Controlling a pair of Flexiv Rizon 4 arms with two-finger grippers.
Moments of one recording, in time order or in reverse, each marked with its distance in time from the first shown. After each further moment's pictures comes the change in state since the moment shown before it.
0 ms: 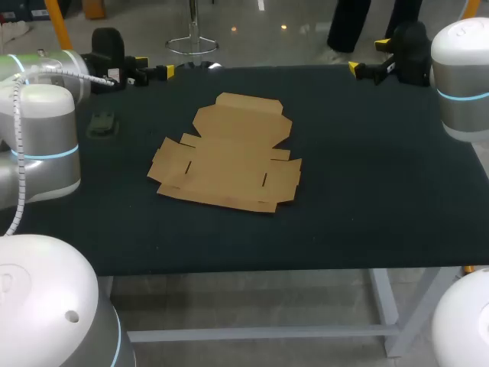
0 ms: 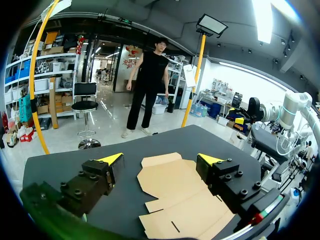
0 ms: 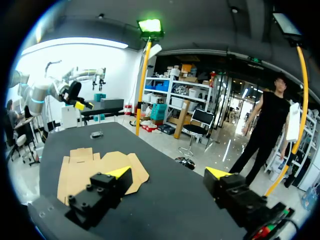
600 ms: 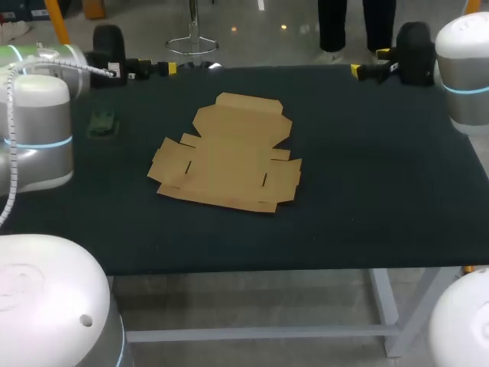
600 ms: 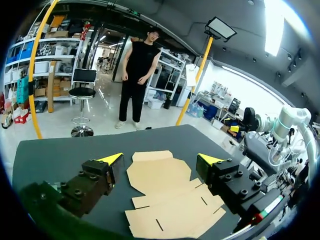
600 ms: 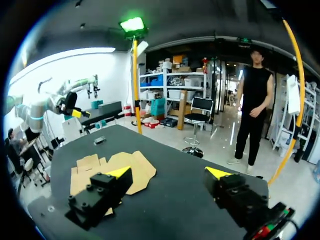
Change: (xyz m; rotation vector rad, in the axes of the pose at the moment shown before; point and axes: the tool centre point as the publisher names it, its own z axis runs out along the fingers) left arm 0.008 -0.002 0.002 -0.056 0.048 -0.149; right arm -0.001 -0.019 -0.001 0.072 0.037 0.205
